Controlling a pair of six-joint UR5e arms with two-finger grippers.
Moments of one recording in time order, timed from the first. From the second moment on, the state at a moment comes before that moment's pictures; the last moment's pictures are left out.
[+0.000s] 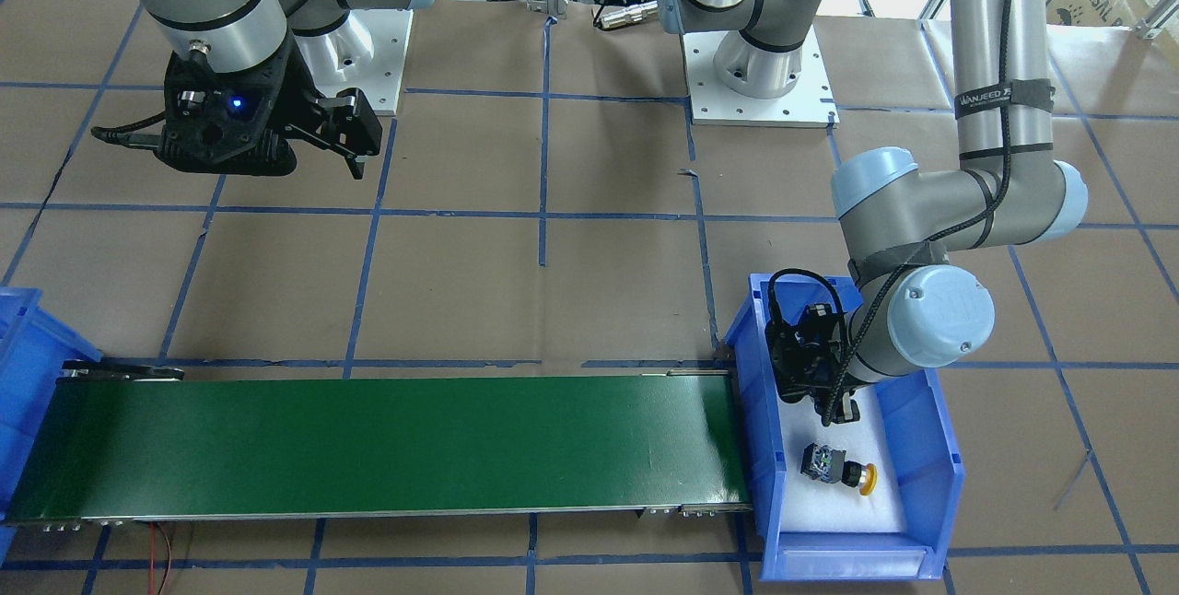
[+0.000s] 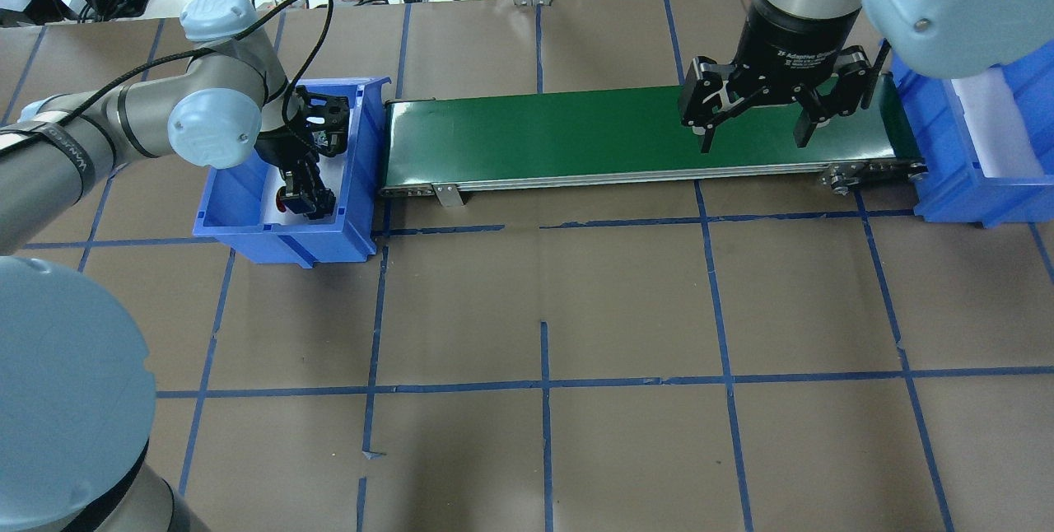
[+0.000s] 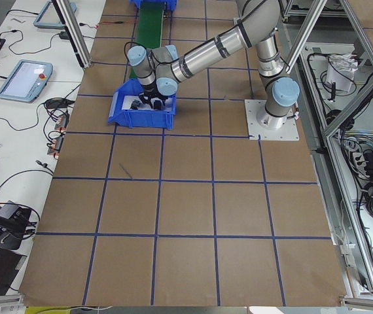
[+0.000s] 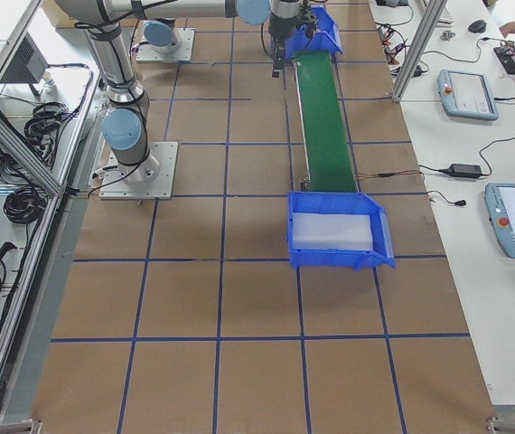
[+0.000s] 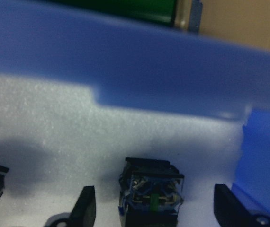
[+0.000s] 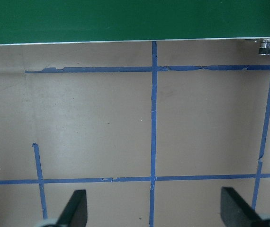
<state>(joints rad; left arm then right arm) -1.43 -2.06 -1.66 -1.19 1.62 1.57 1.64 -1.51 1.52 -1.49 -1.59 0.07</state>
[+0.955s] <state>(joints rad) -1.50 -1.98 -1.45 -1.33 1.62 1.25 1.64 -1.51 1.52 -1.49 -1.59 0.07</state>
